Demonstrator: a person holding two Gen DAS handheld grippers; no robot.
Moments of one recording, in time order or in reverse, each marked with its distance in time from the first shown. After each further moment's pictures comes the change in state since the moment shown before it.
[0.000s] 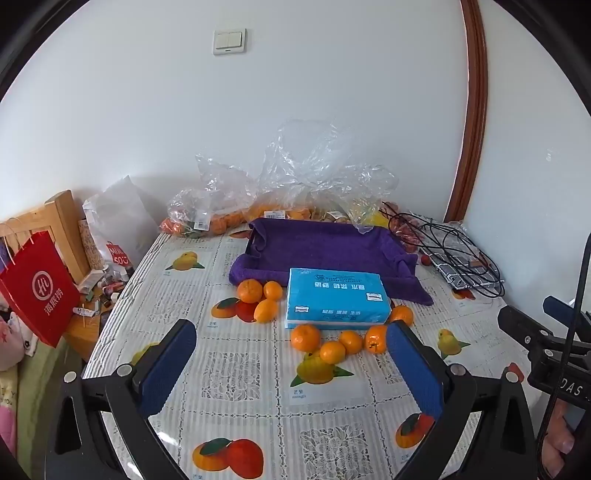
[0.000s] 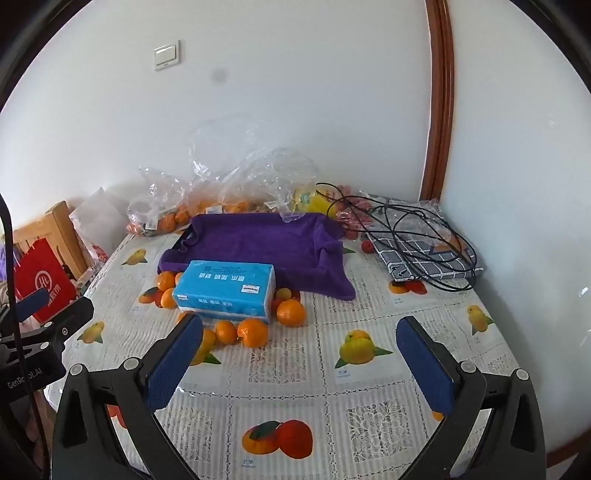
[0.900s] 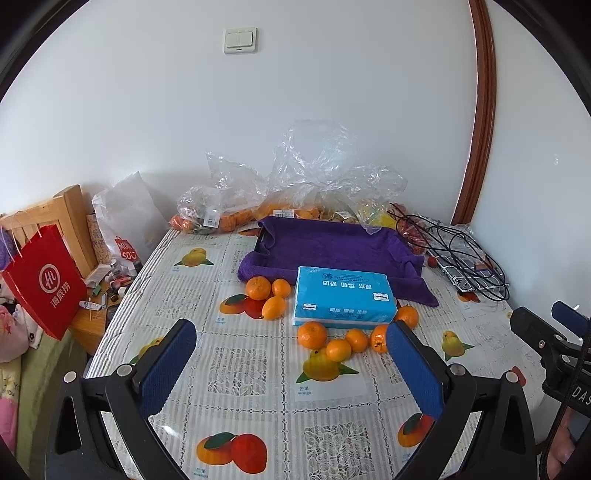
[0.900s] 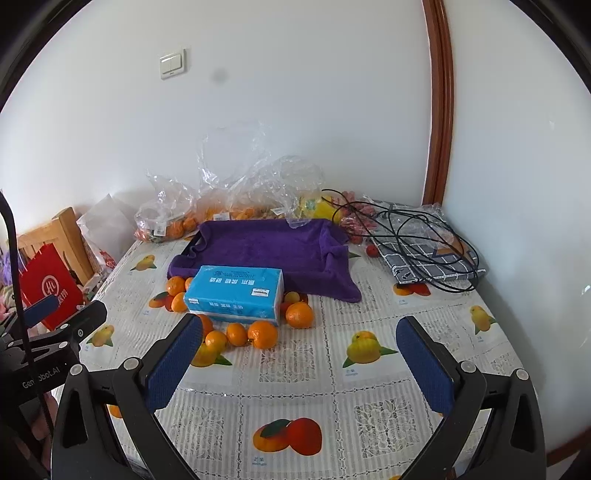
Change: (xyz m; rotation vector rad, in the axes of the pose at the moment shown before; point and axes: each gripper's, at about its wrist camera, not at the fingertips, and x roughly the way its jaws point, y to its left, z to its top) left arm -0.010 0.006 -0.004 -0.042 -0.023 -0.008; right arm -0.013 0.006 -0.002 0.005 0.004 0.017
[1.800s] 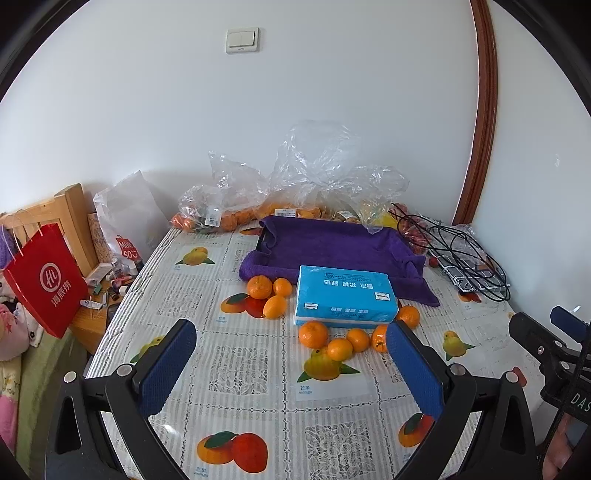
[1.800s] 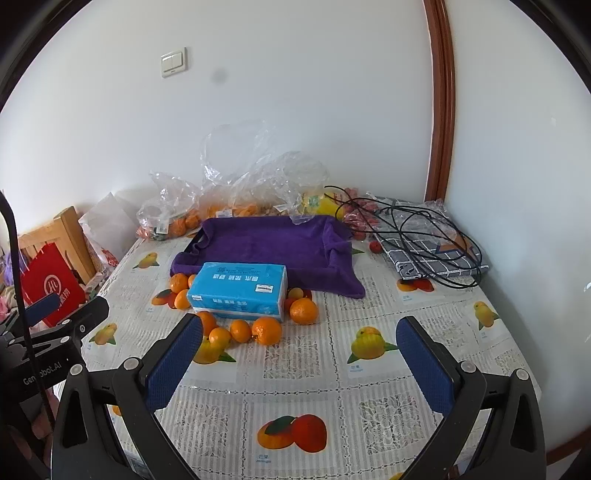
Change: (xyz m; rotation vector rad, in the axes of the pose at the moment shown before) left arm -0.001 0.002 -0.004 0.001 -0.002 0.003; right arm 0.000 0.002 -0.003 0.013 0.007 0.016
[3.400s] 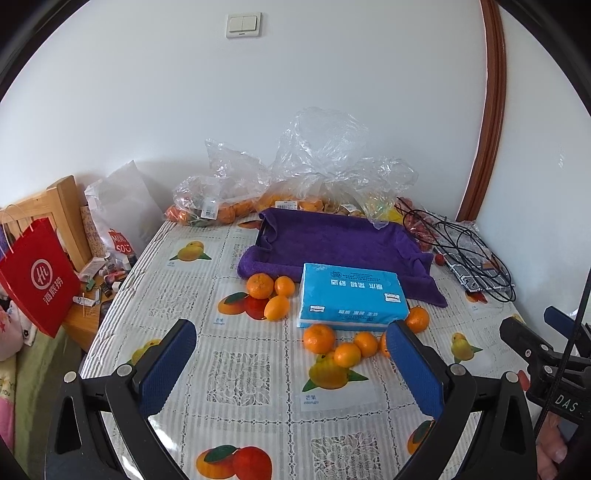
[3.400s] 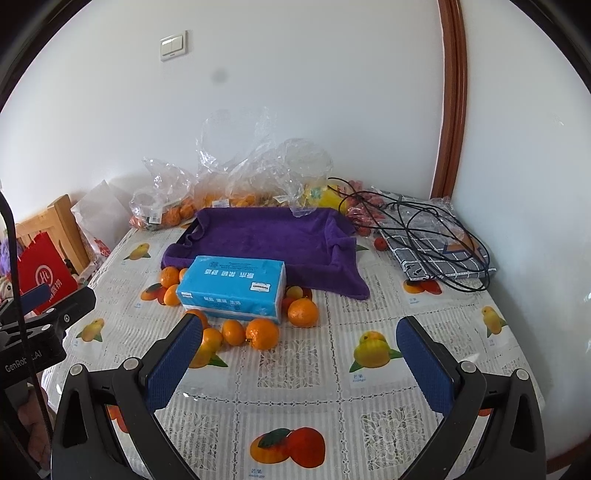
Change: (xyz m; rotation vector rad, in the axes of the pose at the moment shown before) left arm 0.034 0.010 0.007 -0.007 0.041 -0.017; right arm 0.040 0.008 0.006 -0.047 0.040 -0.028
